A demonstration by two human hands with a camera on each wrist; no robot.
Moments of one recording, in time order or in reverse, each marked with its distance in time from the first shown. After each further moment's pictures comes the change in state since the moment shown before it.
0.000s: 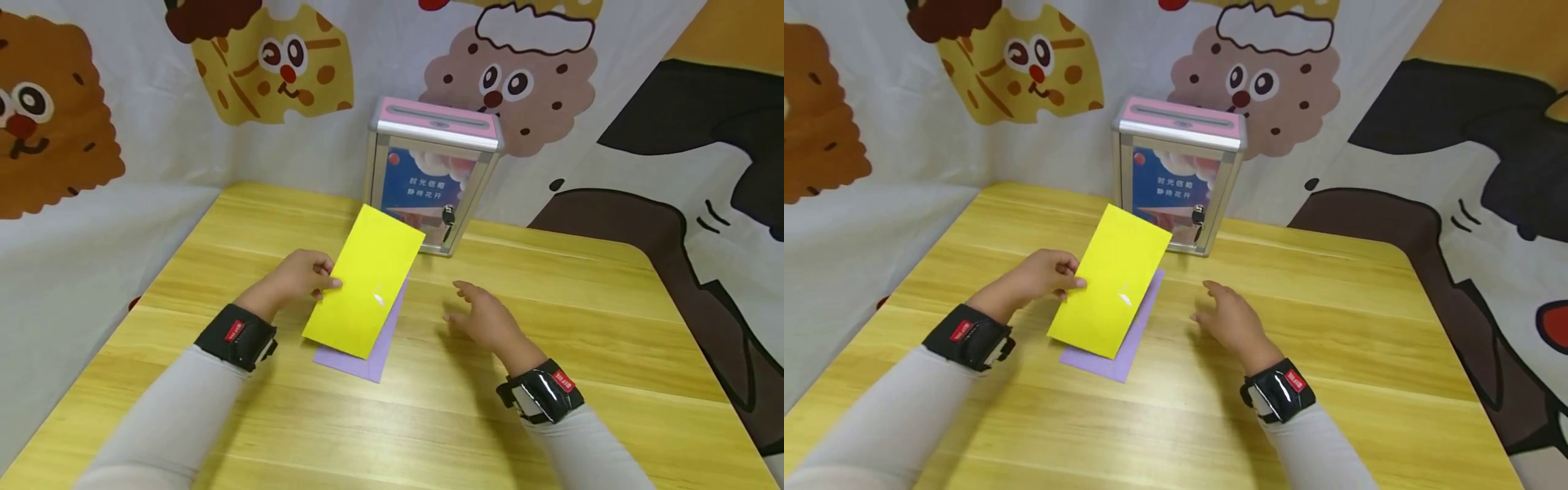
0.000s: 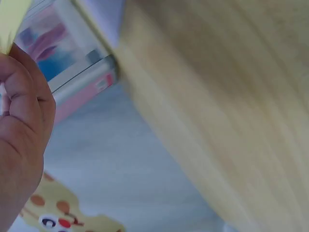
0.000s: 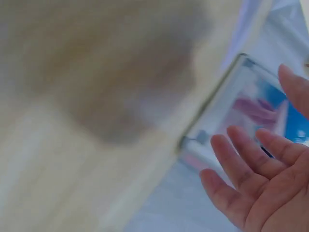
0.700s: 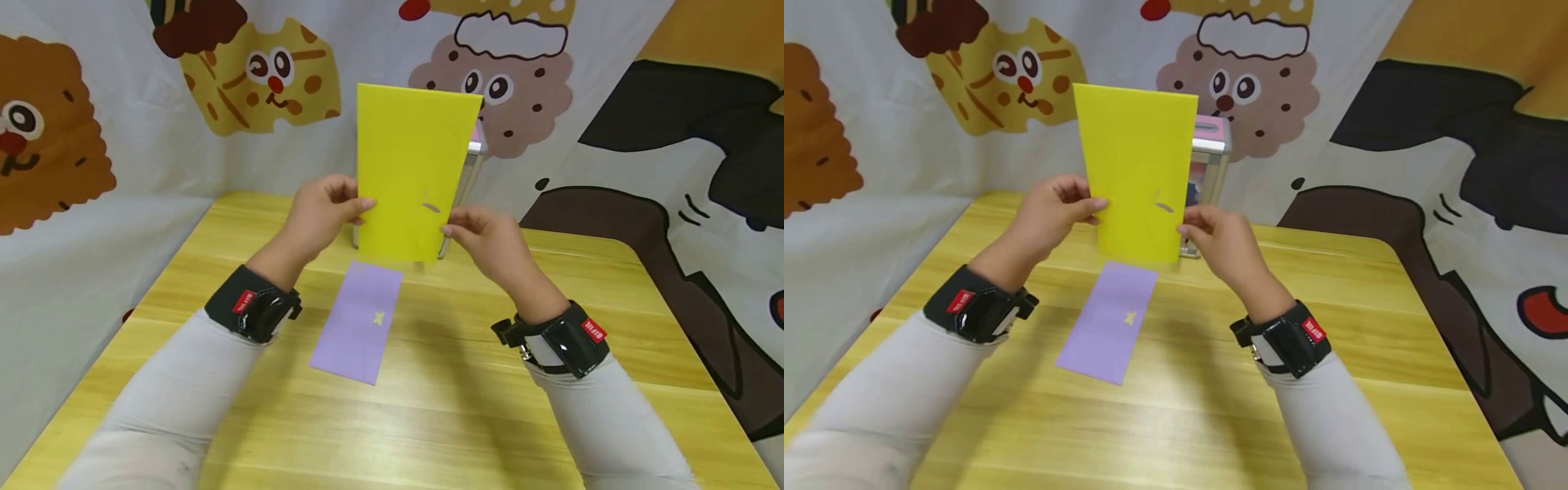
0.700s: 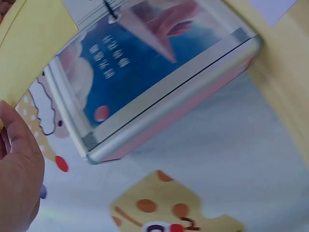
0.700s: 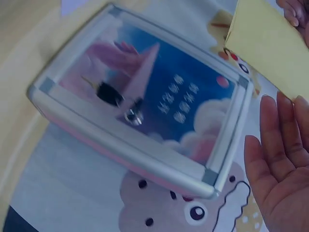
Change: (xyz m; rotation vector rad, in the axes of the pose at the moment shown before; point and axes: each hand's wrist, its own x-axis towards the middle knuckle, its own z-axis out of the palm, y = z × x) left_hand -0.006 0.122 0.001 -0.205 0.302 0.322; right_hand -0.003 -0.080 -0.101 0.241 0.277 -0.182
